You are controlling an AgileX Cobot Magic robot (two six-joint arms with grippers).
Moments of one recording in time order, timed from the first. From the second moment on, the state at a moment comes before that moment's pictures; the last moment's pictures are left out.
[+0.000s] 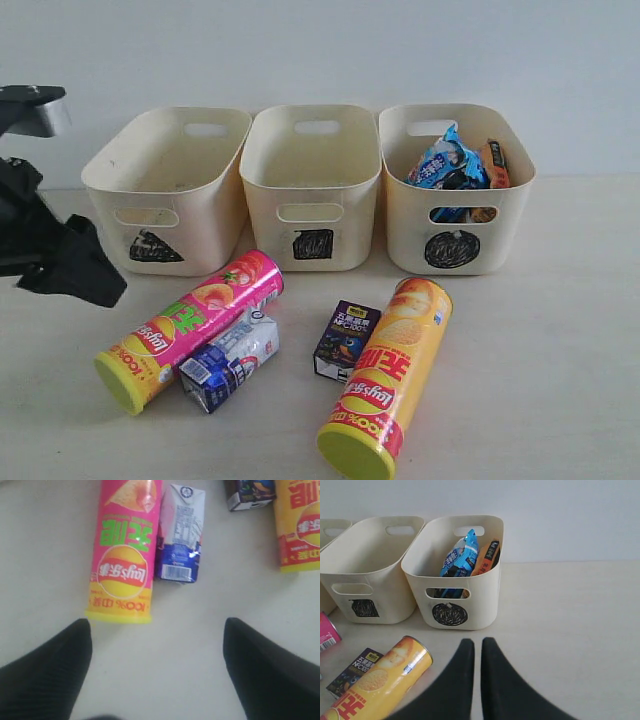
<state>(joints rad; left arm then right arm) -0.22 1.41 -1.05 -0.34 0.96 0.46 0.15 0.51 -0.45 0.06 0.32 0.04</state>
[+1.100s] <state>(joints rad) -0.22 1.88 -1.09 -0.39 0.67 0.75 0.23 0.51 -0.40 0.06 0.27 0.04</state>
